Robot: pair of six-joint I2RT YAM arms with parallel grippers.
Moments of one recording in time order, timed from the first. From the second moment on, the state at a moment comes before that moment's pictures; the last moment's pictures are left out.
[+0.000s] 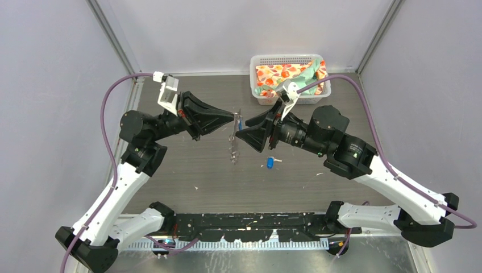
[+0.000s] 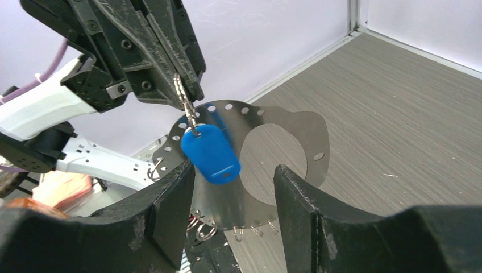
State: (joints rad) left arm -0.51 0.93 1.07 0.41 0.83 -0.64; right arm 1.01 1.03 1.33 -0.28 -0.10 0.34
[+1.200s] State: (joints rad) left arm -0.51 0.92 1.03 0.38 0.72 -0.57; right arm 1.29 1.13 1.39 -0.24 0.51 -0.11
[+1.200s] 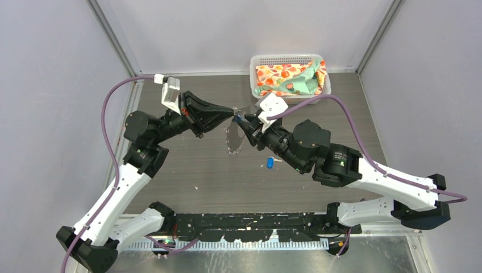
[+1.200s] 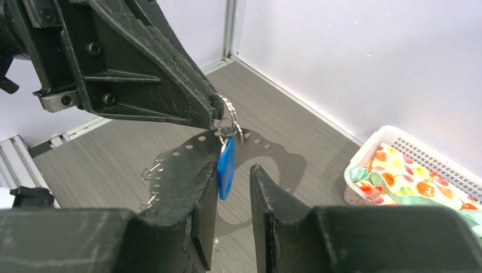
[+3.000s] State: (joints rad) left arm -0.51 0.91 1.02 0.37 0.75 -0.55; right arm 1.29 1.14 1.46 -0.43 0.41 -0.01
